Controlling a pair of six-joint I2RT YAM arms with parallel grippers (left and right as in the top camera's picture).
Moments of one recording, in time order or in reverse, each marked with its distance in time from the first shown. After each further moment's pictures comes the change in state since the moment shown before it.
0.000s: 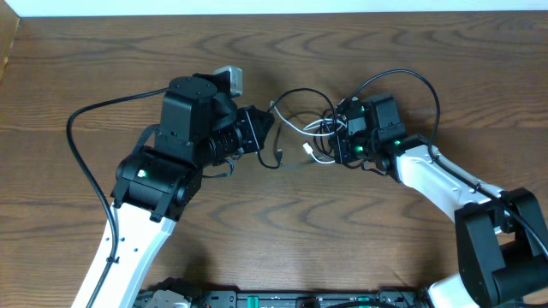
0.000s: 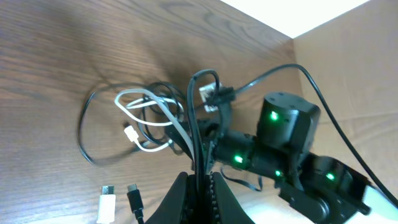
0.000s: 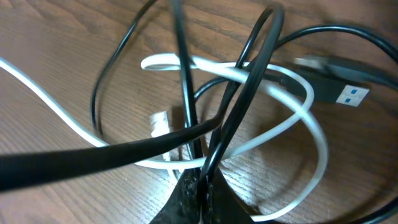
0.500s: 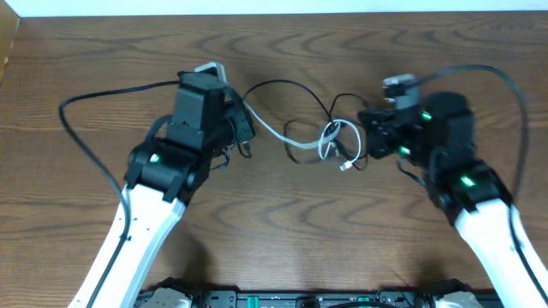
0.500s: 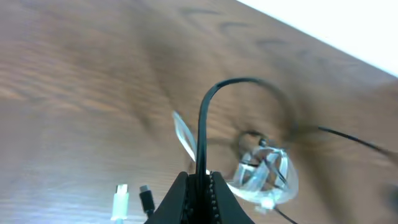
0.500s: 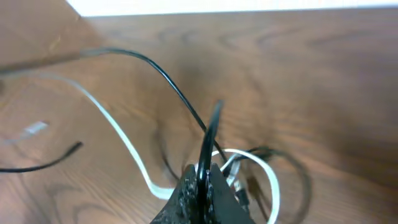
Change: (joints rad) left arm -0.001 0.080 0.000 -0.043 -0.377 0.030; right arm -0.091 -0.562 0.002 -0.144 0.003 0.034
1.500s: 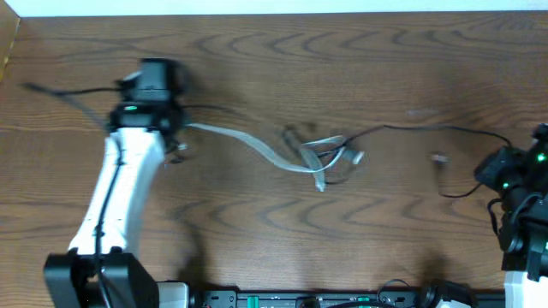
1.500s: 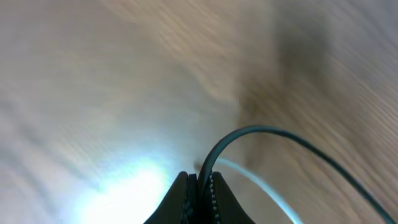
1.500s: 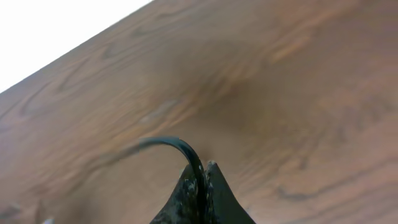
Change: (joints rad) left arm 0.402 0.262 0.000 -0.091 -0.331 0.000; right arm -0.566 -0.304 0.000 -0.414 0.391 0.107
